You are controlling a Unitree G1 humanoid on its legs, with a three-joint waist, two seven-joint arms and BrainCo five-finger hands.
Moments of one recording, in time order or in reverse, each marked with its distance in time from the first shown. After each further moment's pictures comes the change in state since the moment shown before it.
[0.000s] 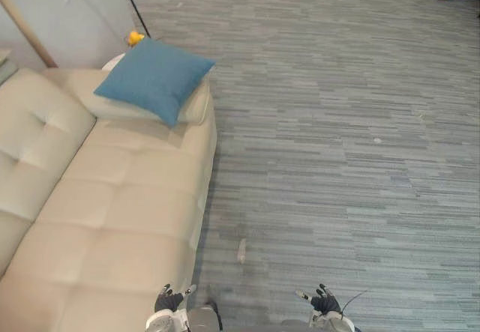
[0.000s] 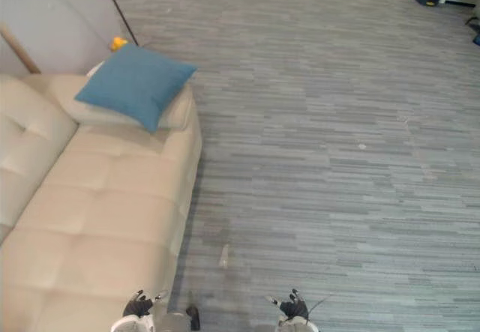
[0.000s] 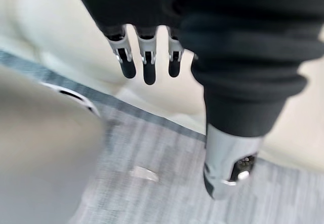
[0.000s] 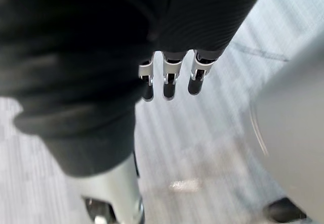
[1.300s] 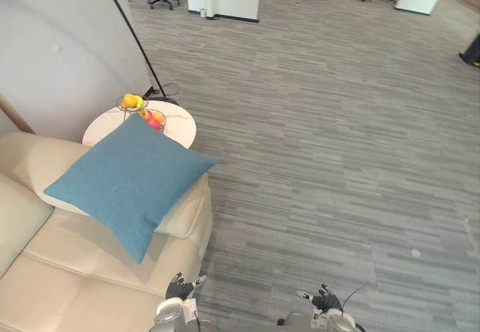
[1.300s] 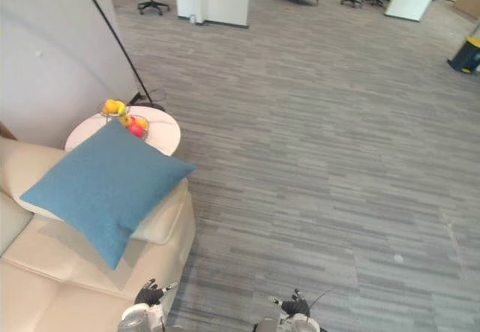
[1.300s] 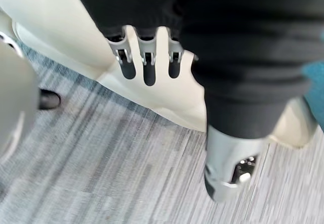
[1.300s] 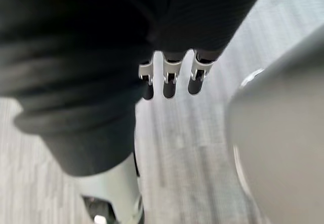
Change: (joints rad) left arm -0.059 -0.035 0.041 0.020 0.048 0.014 -0.017; right arm -0.040 -0.006 -0.078 0.069 -0.111 0.020 -0.007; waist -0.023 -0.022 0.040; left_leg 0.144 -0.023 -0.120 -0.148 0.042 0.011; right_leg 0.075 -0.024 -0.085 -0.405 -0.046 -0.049
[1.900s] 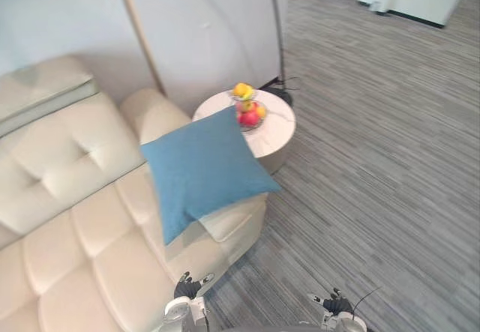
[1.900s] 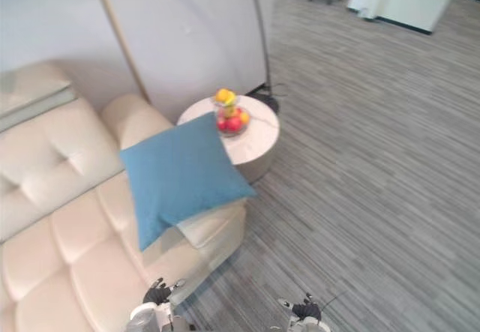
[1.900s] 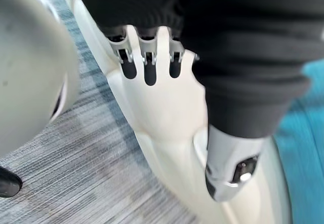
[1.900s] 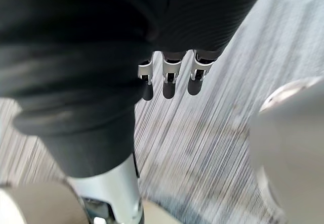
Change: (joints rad) left arm -0.007 -0.034 0.021 -0.022 0.002 0.004 -0.002; right arm 0.003 0.005 -0.017 0.003 0.023 0.006 0.002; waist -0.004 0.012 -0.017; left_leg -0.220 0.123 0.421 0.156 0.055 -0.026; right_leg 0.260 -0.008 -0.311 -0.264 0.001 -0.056
